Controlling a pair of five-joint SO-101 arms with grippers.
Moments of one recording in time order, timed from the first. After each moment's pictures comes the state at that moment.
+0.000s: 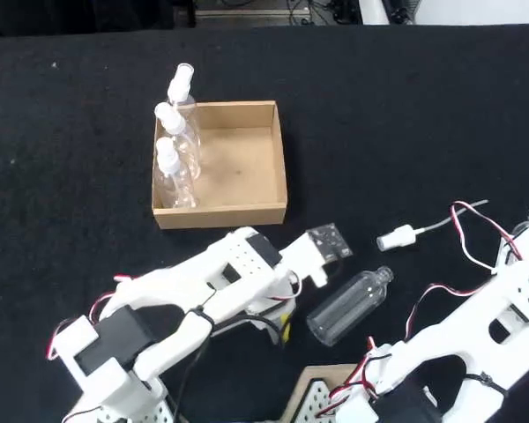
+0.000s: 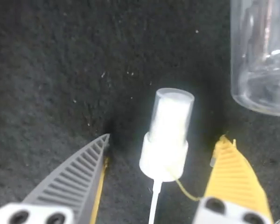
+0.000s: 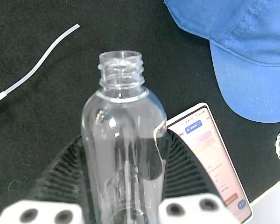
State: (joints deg) left arm 43.3 1.9 34.9 54.7 -17.3; right arm 54.2 -32.2 37.2 57.0 35.3
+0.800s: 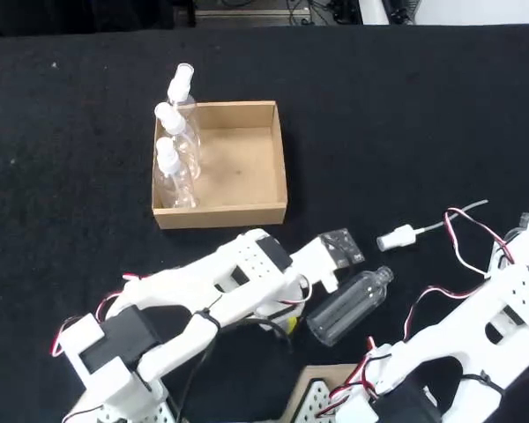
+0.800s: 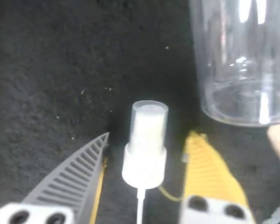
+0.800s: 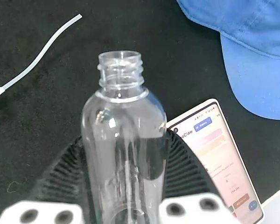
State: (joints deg) left arm 45.1 3.0 32.0 56.0 -17.4; right arm 54.2 -32.2 42.4 52.8 35.3
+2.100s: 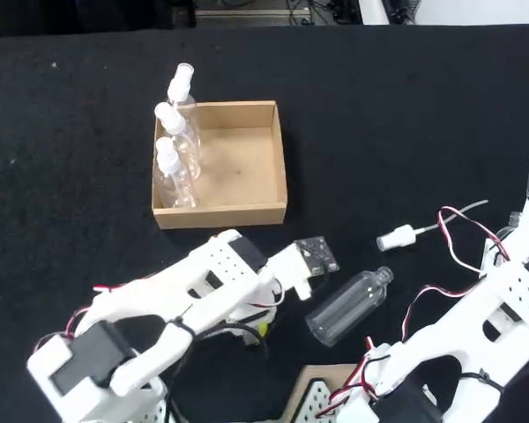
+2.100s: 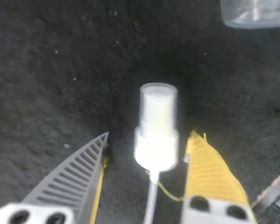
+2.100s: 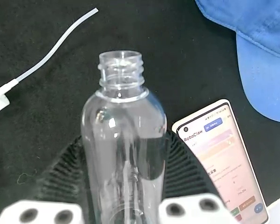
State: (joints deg) left arm 41.7 -7.4 40.9 62.5 -23.2; right arm 52.4 -32.2 42.4 55.0 35.3
